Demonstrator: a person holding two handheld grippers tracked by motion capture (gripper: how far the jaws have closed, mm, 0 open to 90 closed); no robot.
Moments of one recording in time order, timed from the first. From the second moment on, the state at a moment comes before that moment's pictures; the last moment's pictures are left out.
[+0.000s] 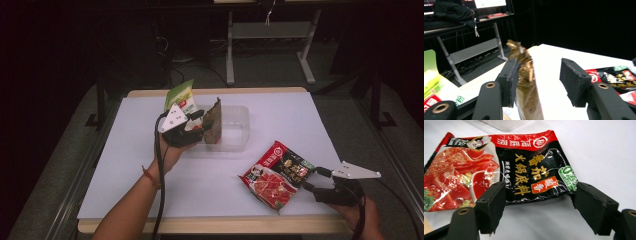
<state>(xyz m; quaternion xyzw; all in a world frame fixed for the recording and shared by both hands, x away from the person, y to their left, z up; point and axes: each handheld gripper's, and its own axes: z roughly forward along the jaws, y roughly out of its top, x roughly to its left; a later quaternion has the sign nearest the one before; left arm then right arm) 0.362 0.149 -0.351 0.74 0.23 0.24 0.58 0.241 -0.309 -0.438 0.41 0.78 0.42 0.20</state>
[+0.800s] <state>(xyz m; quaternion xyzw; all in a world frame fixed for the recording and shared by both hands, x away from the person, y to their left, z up) 0.308 0.188 -0.370 0.79 0.19 0.22 0.54 0.246 -0.311 -0.438 0.43 0.77 0.43 0.19</state>
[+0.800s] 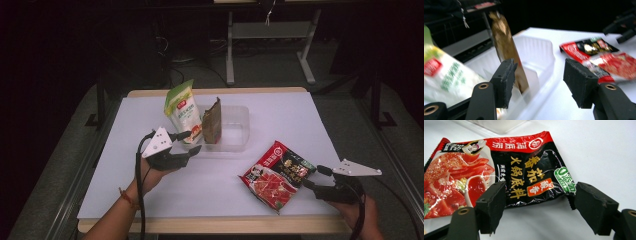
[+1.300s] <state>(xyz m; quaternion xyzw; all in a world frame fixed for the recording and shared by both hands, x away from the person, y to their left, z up) 0.298 0.178 -0.418 0.84 0.16 0.18 0.48 0.249 -0.309 -0.440 0.43 0.77 0.43 0.17</state>
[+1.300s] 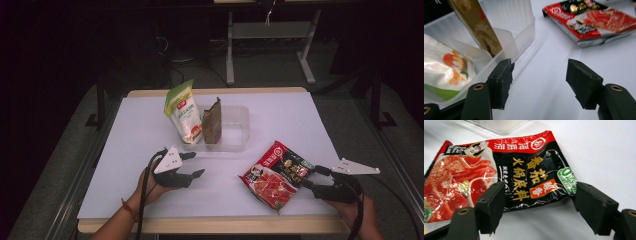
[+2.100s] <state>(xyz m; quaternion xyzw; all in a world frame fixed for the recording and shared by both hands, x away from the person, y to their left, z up) 0.297 0.146 -0.438 0.86 0.17 0.10 0.47 0.263 -0.312 -0.450 0.53 0.74 0.40 0.11</state>
